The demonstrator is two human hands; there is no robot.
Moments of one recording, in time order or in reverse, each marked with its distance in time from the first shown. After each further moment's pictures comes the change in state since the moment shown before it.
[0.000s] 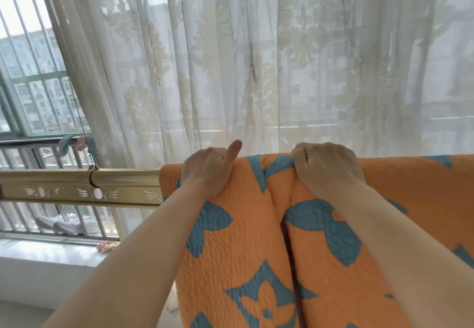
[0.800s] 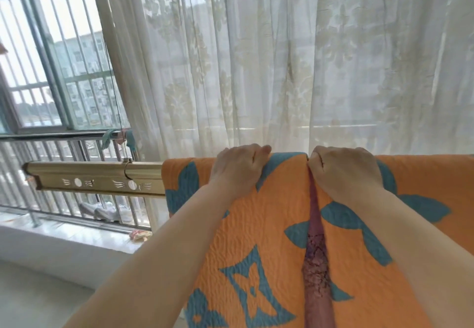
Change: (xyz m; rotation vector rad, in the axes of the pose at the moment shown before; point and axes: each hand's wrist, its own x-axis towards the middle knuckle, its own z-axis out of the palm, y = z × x) left_hand -0.017 -0.017 -0.014 0.064 -0.046 0.061; right_hand -0.001 -0.036 0.018 -0.093 -0.009 -0.063
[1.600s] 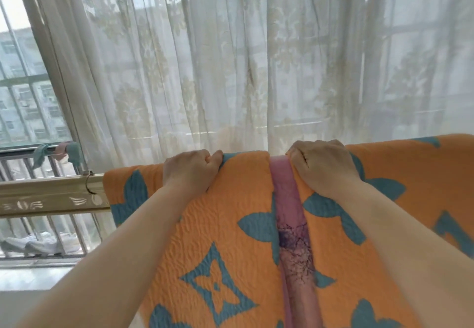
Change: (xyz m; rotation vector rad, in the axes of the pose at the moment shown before) left_hand -0.001 -0.037 -0.010 0.107 -0.048 -0.122; right_hand -0.025 0.003 -0.016 0.077 0.031 0.059
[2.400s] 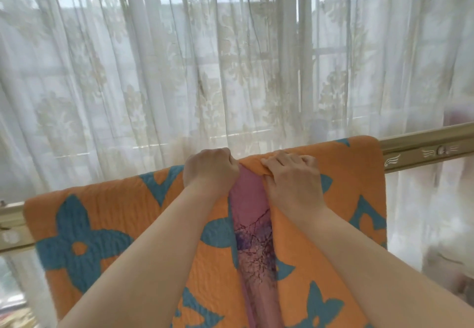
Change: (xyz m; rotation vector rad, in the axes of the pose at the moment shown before) left_hand 0.011 0.107 0.022 -0.066 0.135 0.277; right_hand -0.037 0.005 0.000 -0.296 0.247 0.094
